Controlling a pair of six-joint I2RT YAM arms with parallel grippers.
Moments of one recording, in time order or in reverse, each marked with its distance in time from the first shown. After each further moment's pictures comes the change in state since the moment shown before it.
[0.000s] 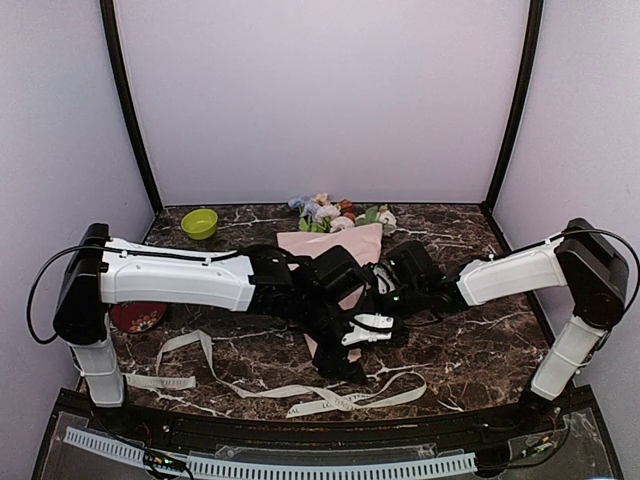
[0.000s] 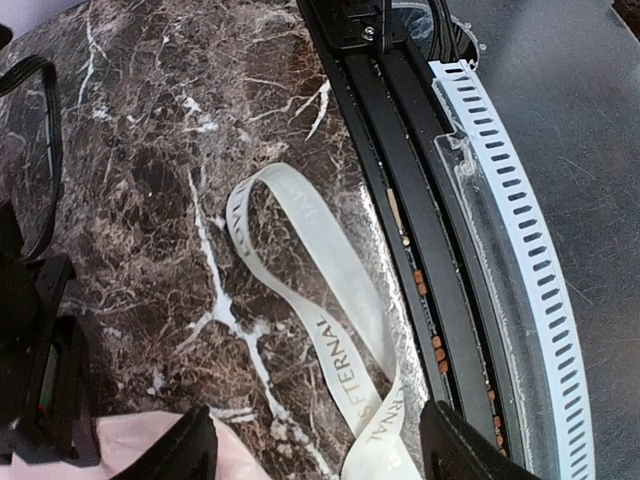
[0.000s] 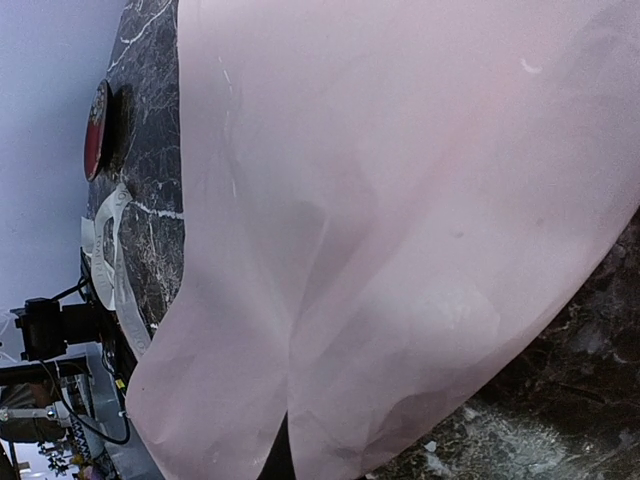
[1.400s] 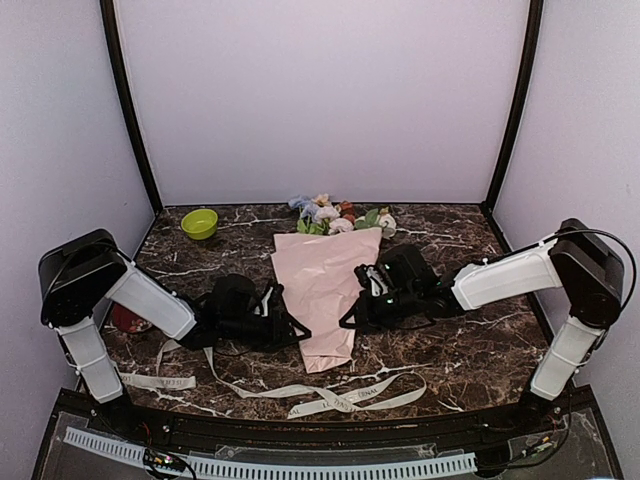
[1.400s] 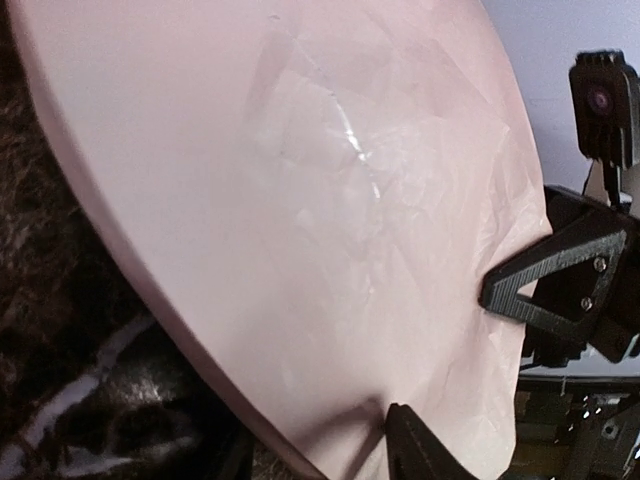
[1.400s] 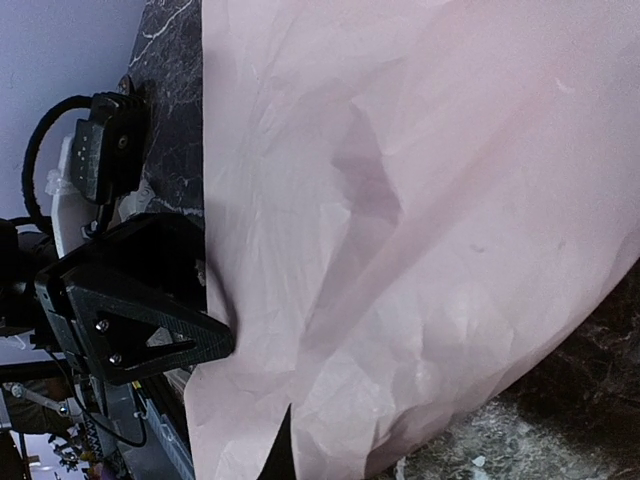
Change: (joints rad) left arm 0.383 -0.120 -0.890 1.161 0.024 -1.464; right arm 0.038 0.024 0.000 0.081 -0.007 0.050
